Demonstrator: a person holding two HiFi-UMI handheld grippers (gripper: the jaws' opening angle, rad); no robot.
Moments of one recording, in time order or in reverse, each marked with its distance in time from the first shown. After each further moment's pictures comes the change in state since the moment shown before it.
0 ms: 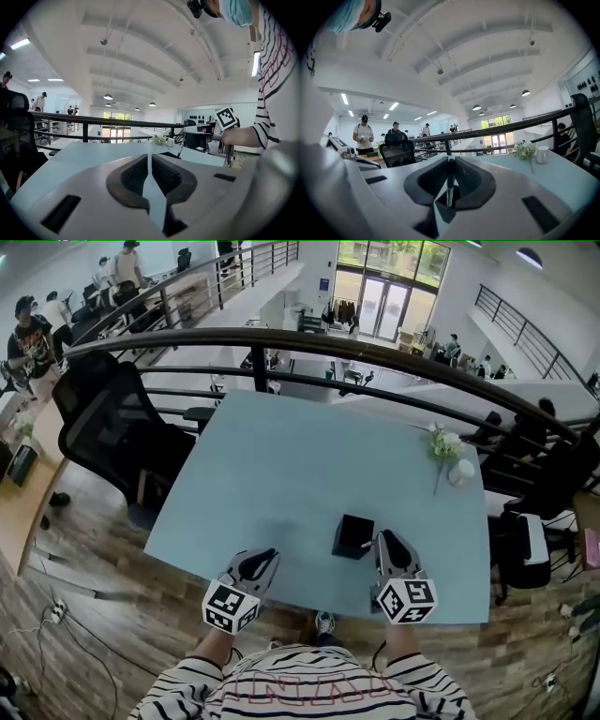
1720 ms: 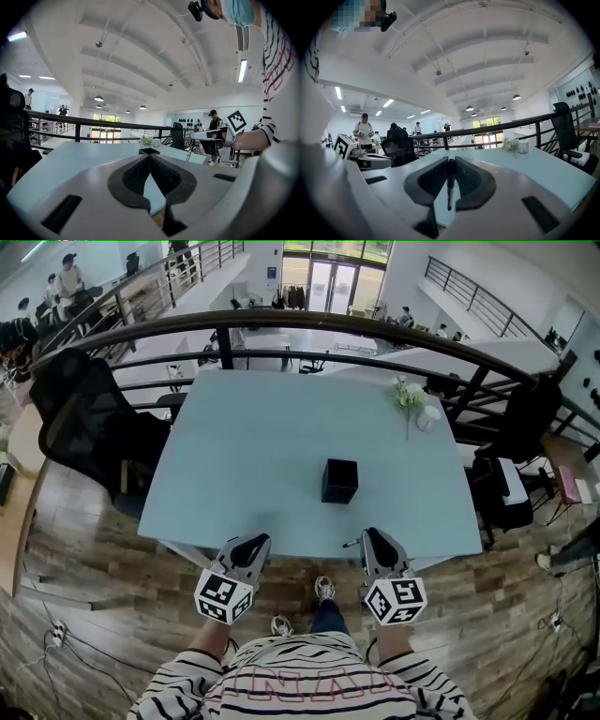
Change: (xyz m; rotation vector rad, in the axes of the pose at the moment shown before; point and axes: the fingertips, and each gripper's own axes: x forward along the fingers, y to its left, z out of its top) left arm -0.096 -0.051 -0.034 0.022 -0.045 -0.126; right arm -0.144 0.096 -0.053 -0.003 0.004 -0.122
